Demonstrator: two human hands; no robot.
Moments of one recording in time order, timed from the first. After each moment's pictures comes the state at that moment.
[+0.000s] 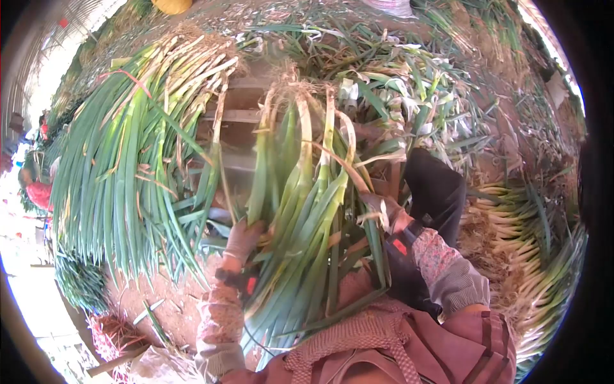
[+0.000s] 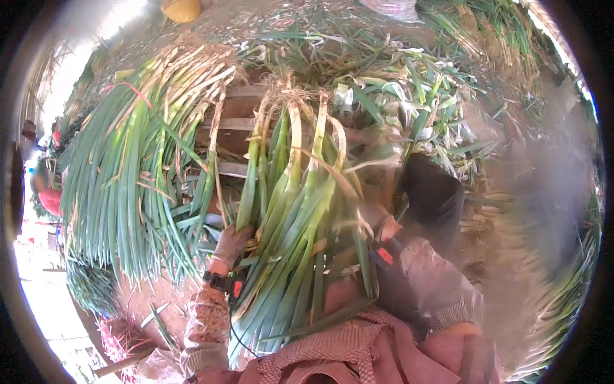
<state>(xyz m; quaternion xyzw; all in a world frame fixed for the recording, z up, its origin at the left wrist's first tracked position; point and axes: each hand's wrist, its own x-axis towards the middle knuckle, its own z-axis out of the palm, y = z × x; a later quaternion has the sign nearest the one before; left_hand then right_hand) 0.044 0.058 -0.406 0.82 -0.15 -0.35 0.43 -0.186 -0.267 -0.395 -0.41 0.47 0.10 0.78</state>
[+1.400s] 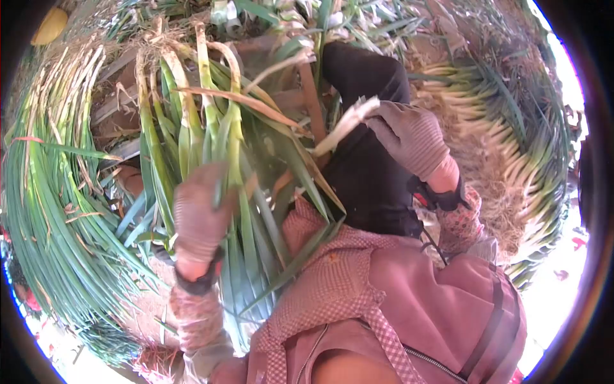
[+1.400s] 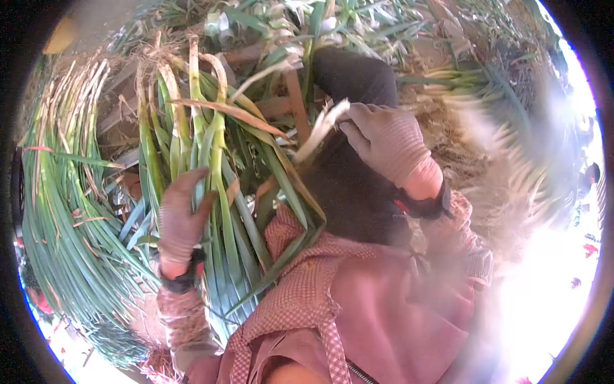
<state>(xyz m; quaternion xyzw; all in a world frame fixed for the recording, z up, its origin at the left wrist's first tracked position) -0.037 -0.046 -0.304 0.75 -0.60 -0.16 0.24 -0.327 -0.271 -0.268 -0.94 0.32 -0.03 0.12</state>
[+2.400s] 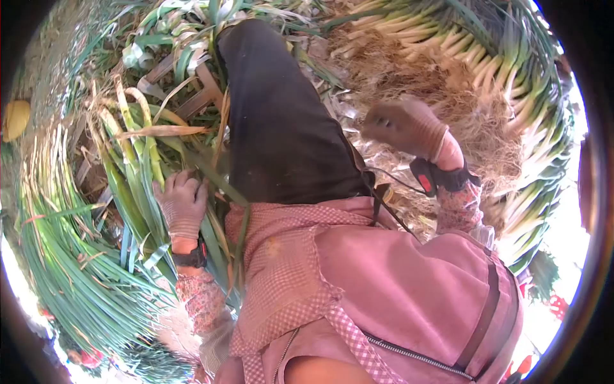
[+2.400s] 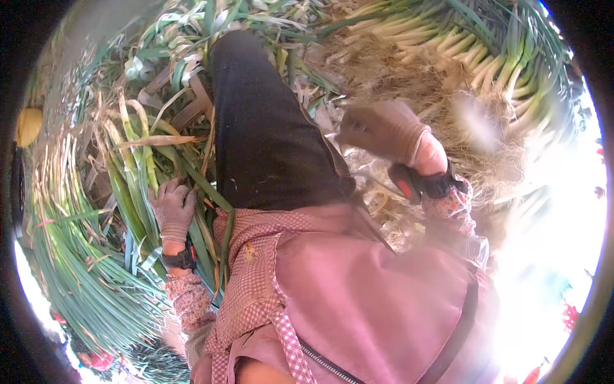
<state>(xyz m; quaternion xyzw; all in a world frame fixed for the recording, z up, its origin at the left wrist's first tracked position) -0.114 -0.061 -0.366 0.73 -0.69 -0.03 0.00 -0.534 -0.233 -0.259 -0.83 0.47 0.06 0.29</state>
